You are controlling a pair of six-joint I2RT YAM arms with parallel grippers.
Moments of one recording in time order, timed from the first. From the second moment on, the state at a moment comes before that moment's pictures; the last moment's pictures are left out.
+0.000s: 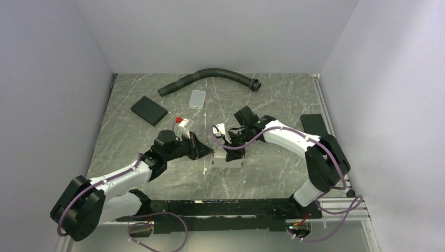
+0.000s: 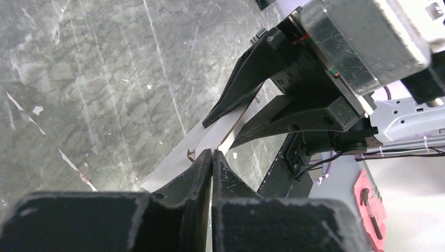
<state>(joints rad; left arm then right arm) -0.62 1.09 0.39 0.42 0.45 -0.66 0.66 1.59 1.05 -0.60 -0.76 -0.73</state>
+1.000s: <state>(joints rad) -0.63 1.25 0.36 0.68 0.45 -0.81 0.64 1.59 1.05 -0.62 -0.71 -0.72</state>
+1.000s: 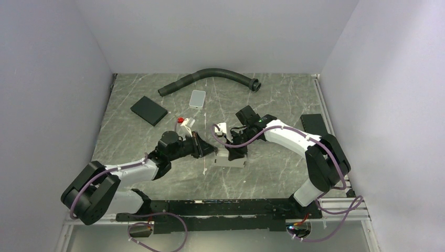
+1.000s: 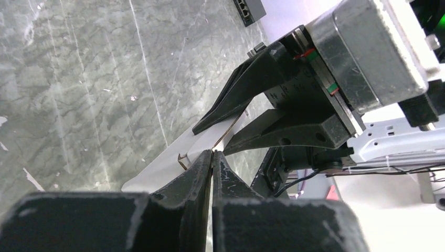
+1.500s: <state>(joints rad) -0.64 1.23 0.32 0.74 0.42 -0.92 0.64 1.59 1.05 -0.62 -0.73 -0.72</state>
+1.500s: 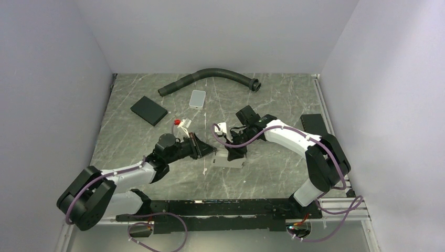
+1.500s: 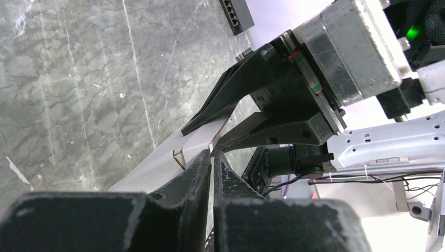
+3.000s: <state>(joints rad) -0.64 1.26 0.30 0.64 0.41 -0.86 0.74 1.59 1.03 -0.54 -0.52 -0.74</state>
